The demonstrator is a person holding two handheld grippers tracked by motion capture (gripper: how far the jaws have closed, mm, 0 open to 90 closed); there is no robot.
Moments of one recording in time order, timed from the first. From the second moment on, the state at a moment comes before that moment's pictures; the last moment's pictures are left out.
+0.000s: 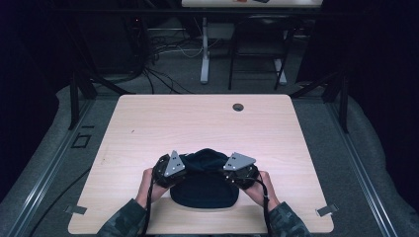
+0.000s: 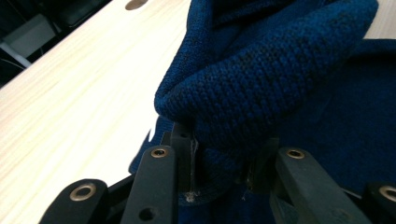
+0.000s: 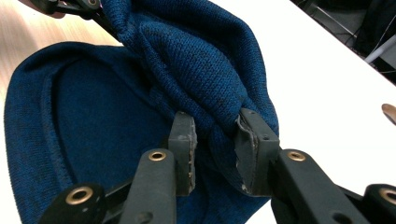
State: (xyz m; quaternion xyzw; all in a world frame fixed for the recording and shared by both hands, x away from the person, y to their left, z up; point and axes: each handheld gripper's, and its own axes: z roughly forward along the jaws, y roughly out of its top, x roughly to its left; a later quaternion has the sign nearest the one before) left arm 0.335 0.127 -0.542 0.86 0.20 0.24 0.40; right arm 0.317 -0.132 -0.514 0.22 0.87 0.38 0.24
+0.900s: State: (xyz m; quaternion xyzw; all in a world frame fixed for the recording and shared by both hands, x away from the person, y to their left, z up) left arm 0.323 0.130 -0.566 0.87 0.21 0.21 0.38; right arm 0.293 -0.136 -0.528 0.23 0.88 0.36 0.21
